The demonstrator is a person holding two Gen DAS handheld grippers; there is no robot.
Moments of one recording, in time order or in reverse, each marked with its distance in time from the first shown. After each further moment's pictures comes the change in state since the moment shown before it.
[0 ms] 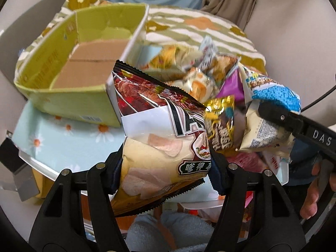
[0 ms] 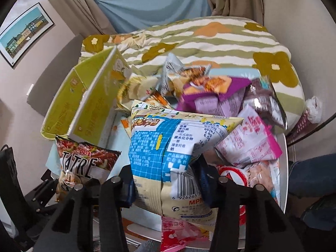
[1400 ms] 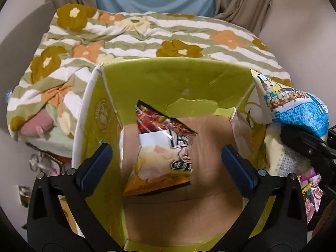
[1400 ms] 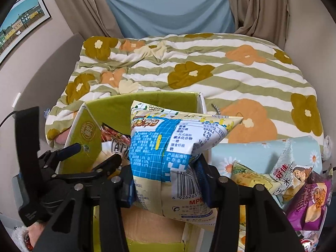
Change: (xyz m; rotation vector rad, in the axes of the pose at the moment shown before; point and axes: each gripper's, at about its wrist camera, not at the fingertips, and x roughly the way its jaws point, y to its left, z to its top) left arm 0.114 0.220 0.248 0.125 0.011 -0.007; right arm 0.149 0.224 0.179 -0.038 -0.028 -0.100
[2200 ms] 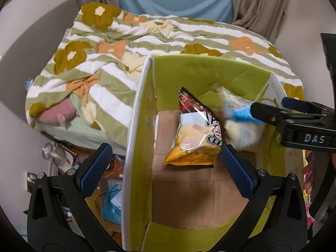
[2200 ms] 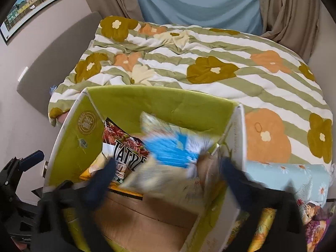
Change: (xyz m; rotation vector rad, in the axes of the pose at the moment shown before) left arm -0.037 0.036 -0.033 -0.073 -0.023 0.101; right arm 0.057 0.020 0.022 -0.158 0.068 0.062
